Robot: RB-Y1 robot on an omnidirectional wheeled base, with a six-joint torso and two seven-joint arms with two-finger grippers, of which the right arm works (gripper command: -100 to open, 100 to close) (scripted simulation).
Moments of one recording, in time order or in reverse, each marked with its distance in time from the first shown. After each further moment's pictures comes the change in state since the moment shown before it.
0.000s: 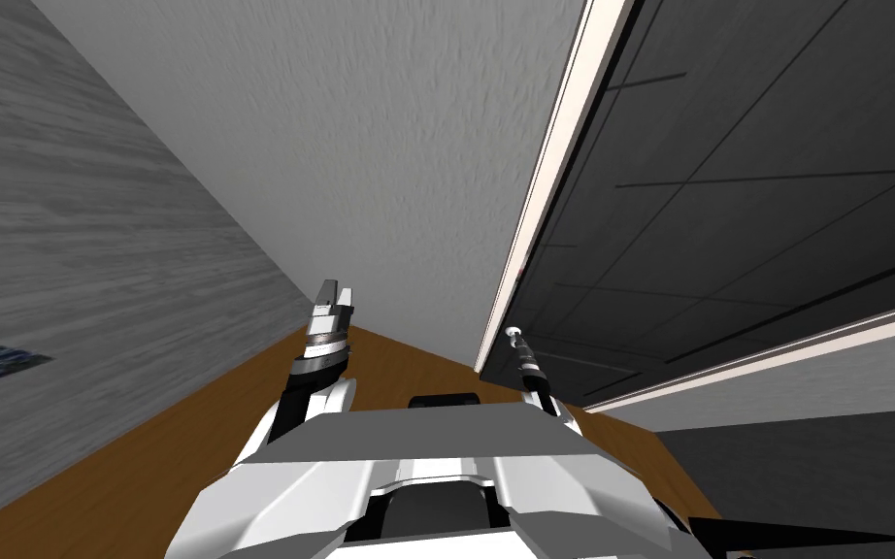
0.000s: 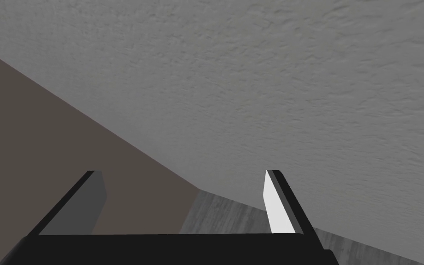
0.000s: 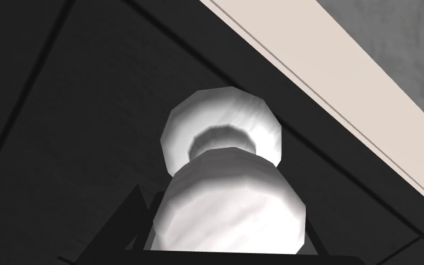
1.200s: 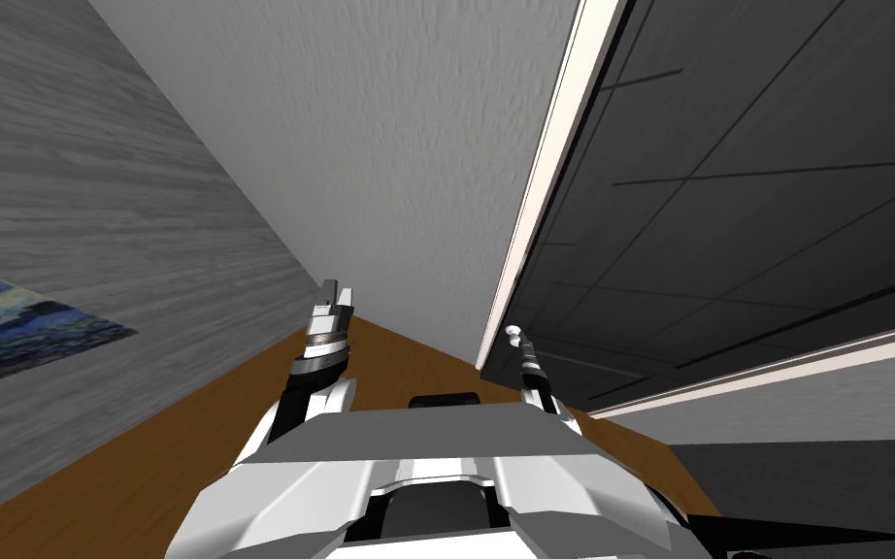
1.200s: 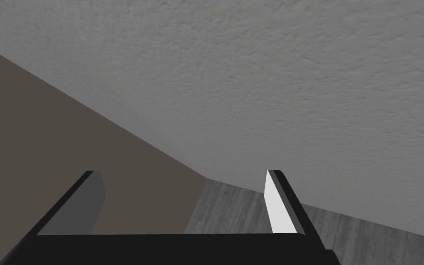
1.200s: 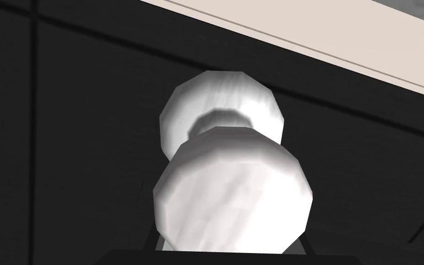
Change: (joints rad) arm -0.016 -0.027 0.058 0.033 -0.139 0.001 -0.288
